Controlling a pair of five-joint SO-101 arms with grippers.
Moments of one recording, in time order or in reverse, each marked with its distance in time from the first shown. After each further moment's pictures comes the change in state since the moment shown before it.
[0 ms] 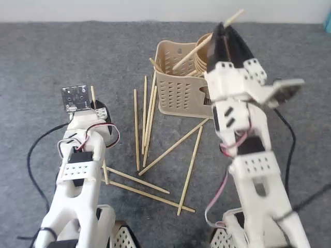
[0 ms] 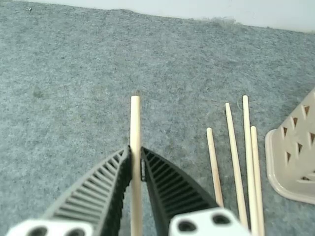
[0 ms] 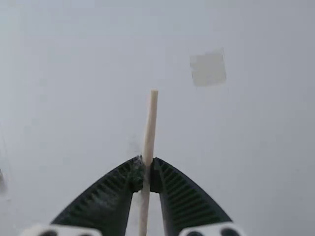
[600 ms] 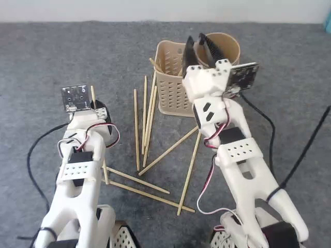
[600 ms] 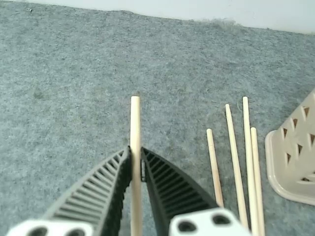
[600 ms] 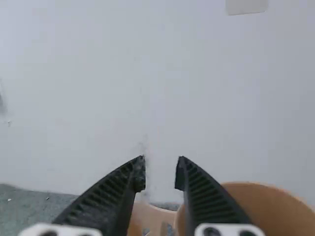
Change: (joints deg) left arm 0.0 0.0 0.0 0.0 0.0; right arm -6.9 10.1 -0.2 0.0 9.4
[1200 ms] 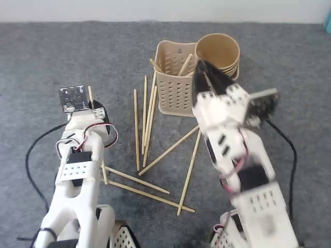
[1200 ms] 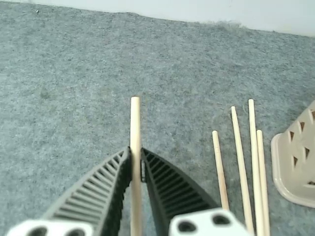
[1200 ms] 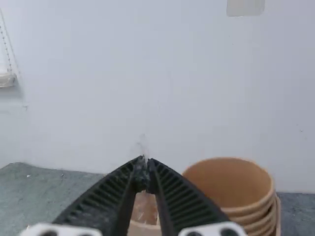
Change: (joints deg) left arm -1.0 0.0 0.0 0.0 0.0; right arm -0.4 -40.4 10.5 35.3 0.4
